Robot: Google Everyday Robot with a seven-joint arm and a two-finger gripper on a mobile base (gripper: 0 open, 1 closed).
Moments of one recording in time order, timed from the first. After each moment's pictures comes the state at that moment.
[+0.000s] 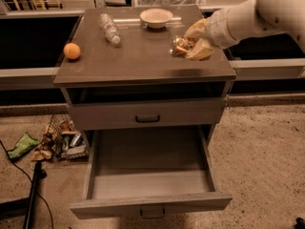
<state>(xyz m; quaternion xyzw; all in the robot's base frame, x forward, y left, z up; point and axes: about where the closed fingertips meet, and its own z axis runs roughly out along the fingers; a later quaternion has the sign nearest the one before) 0.708 -0.130 0.914 -0.68 0.58 -0.02 0.45</state>
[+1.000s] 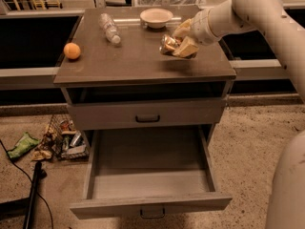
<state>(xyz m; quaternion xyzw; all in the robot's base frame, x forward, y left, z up) 0.760 -0.096 0.890 -0.67 0.59 0.01 0.45</state>
